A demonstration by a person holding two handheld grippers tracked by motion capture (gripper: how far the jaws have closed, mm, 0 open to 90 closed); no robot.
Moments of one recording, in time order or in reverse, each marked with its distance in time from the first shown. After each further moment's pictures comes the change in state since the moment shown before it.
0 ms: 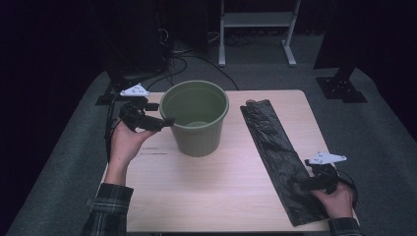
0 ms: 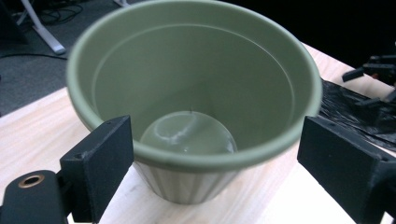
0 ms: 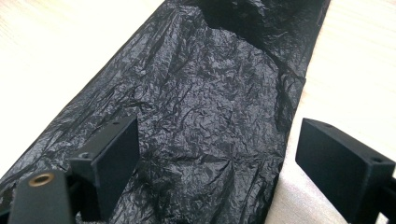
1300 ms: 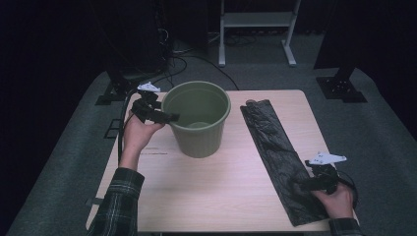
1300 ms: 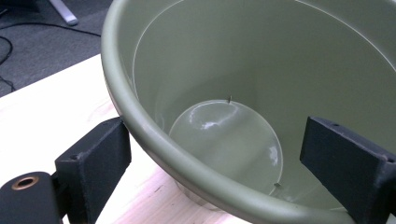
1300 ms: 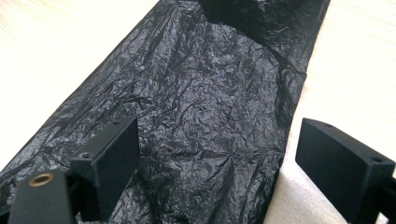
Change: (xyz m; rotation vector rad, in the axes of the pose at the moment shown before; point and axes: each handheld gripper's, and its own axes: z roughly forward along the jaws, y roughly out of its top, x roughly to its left) left arm 0.027 -0.006 0.053 0.095 0.038 -0.038; right arm -0.001 -0.002 0.000 0.006 0.002 0.000
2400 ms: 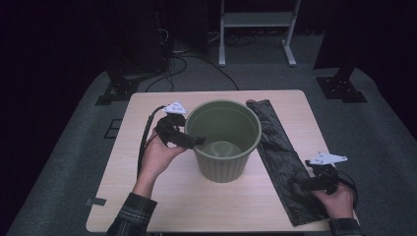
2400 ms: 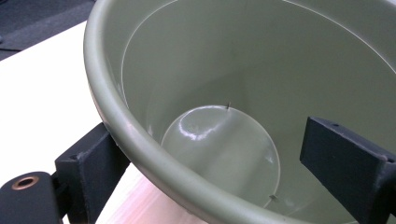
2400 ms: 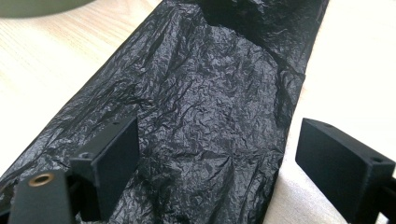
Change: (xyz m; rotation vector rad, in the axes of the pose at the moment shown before) left arm -0.093 -0.010 0.015 0.000 -0.176 0.115; right arm 0.000 0.000 -0.001 -0.007 -0.002 0.007
